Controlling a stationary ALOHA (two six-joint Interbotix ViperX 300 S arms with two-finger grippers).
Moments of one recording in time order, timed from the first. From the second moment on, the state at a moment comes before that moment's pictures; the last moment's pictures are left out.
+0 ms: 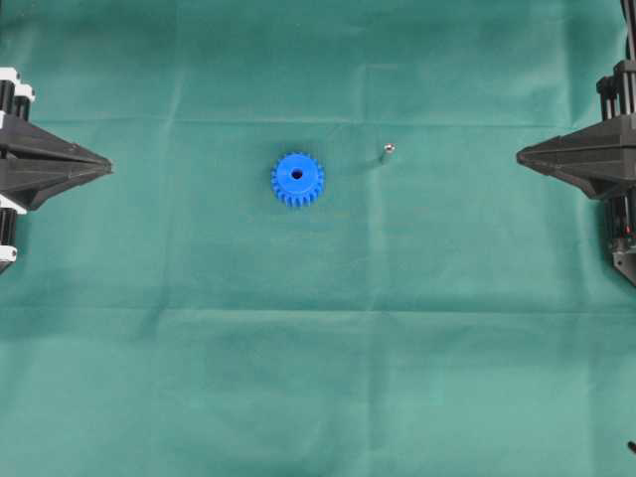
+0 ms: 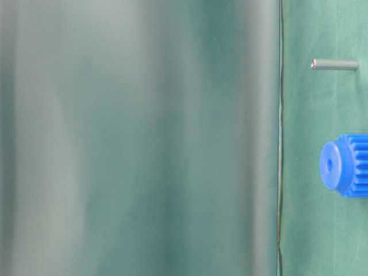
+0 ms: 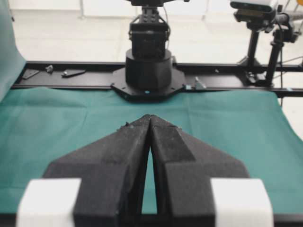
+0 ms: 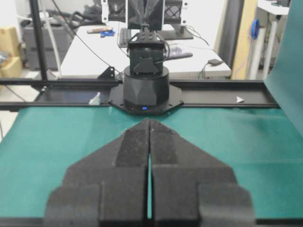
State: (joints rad) left arm 0.00 -0.97 1.19 0.00 -0.29 0.00; right arm 0.00 -0.96 1.17 0.00 -0.30 -0.01
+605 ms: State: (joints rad) left arm 0.00 -0.96 1.18 0.02 -0.26 0.00; right arm -0.12 -0.76 1.18 0.00 -0.36 -0.01
